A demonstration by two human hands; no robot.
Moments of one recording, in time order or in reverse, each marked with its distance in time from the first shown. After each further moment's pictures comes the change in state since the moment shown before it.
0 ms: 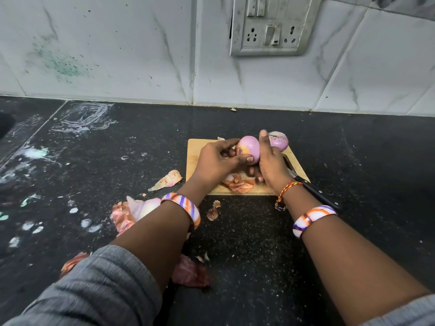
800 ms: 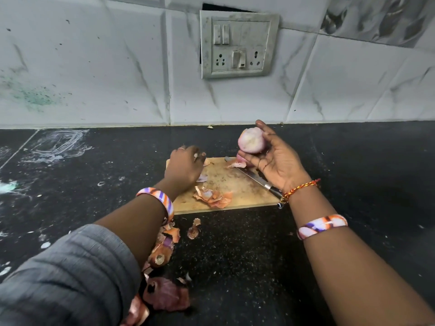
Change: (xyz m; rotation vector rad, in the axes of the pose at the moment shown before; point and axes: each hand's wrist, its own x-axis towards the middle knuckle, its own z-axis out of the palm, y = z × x) left_hand 0.040 -0.006 -0.021 0.796 0.044 0.113; right_hand -0.009 -0.041 -0.056 0.929 -0.086 0.055
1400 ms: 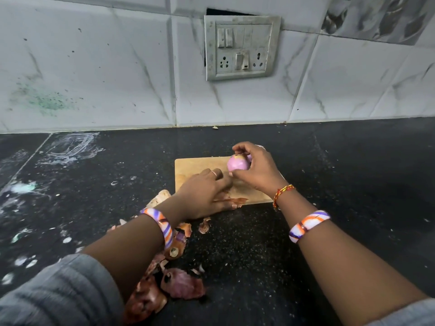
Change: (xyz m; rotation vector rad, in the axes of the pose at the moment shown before) left_hand -0.057 0.015 -0.020 0.481 -0.406 0.511; right_hand 0.000 0.041 0.001 -1.345 -0.111 -0.503
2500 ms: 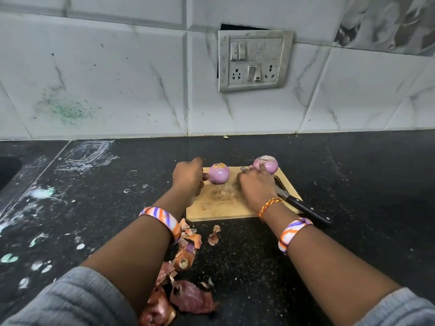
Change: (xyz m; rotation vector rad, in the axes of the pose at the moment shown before) left_hand 0.016 -0.022 -0.027 -1.481 0.440 -1.018; right_hand 0.008 -0.006 0.030 -0.975 -0.288 -0.042
